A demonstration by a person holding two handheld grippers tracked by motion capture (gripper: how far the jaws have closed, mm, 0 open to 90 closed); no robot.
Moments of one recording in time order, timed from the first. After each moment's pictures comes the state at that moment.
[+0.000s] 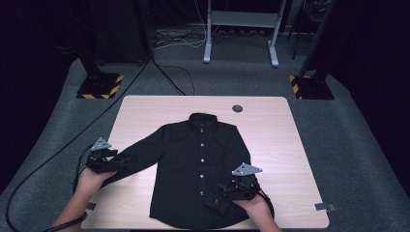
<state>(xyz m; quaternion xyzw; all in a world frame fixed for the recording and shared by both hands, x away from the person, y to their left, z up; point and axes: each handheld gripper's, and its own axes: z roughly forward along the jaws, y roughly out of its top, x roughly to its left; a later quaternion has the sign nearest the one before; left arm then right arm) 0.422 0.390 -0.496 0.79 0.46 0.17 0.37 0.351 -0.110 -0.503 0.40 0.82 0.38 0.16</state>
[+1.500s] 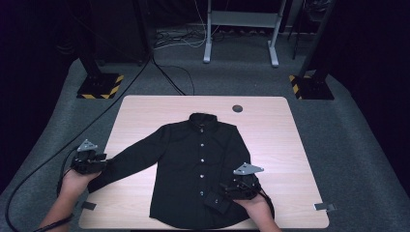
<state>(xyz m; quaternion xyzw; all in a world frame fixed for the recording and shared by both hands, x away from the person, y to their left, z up) 0.416 0.434 -0.498 0.79 0.48 0.18 0.33 0.353 -0.114 -0.506 0.41 0.82 0.38 0.15</state>
